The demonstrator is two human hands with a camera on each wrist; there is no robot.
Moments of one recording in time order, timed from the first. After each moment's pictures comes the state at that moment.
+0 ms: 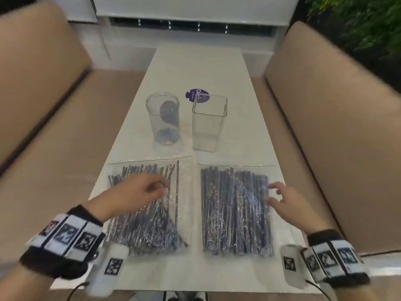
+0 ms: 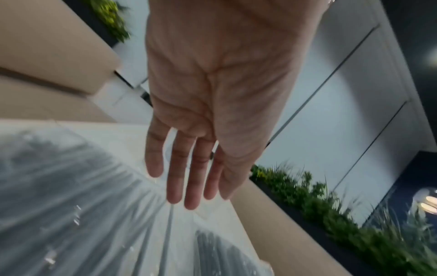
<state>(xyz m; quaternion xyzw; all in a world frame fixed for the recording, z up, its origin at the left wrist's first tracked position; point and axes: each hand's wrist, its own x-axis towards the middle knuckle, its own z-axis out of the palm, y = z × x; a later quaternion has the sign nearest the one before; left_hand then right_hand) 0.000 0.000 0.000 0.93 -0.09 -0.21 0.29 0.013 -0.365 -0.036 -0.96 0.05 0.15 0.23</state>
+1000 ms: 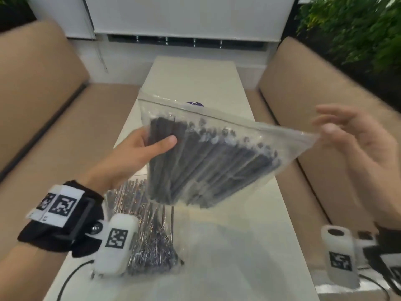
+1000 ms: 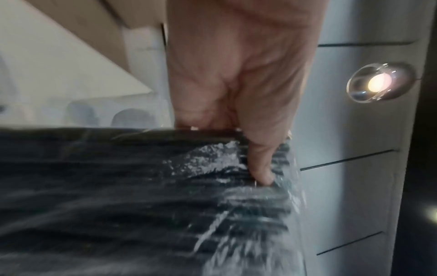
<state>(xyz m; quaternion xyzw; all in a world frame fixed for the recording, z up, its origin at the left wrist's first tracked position) 0.043 -0.026 0.079 0.73 -0.11 -0.08 0.67 0.005 -0.363 0.128 -0.82 -0.15 -0.21 0.52</state>
